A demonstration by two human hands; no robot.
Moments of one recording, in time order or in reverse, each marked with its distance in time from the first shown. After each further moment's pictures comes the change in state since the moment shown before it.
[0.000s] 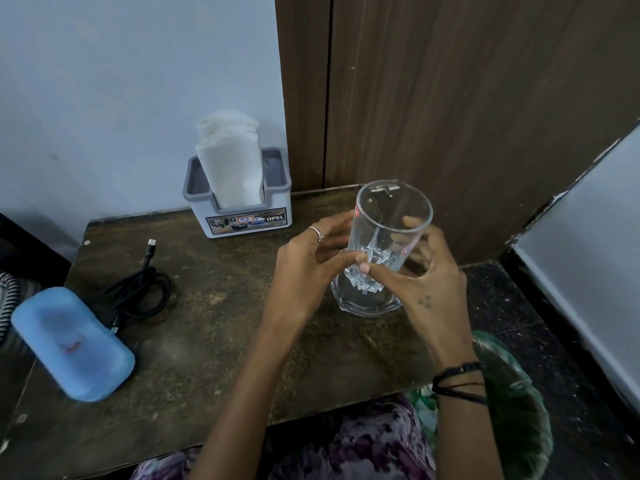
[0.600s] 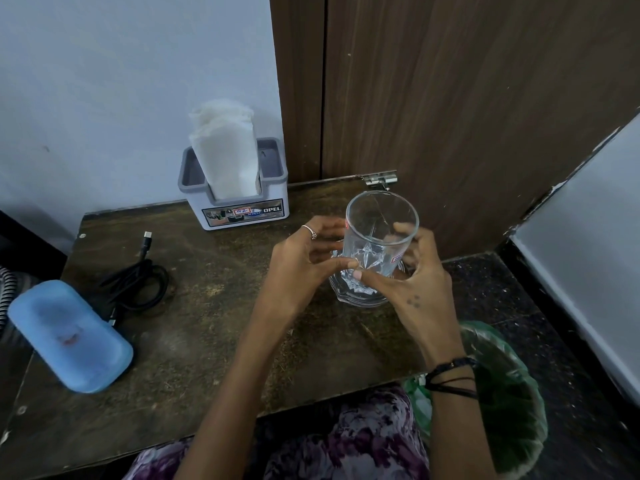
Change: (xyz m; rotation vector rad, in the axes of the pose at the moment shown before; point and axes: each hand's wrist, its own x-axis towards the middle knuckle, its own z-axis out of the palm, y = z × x) left_hand -0.001 -0.014 -0.005 0.066 -0.073 -0.035; right_hand -0.006 0.014 0.003 -0.014 -0.066 0.029
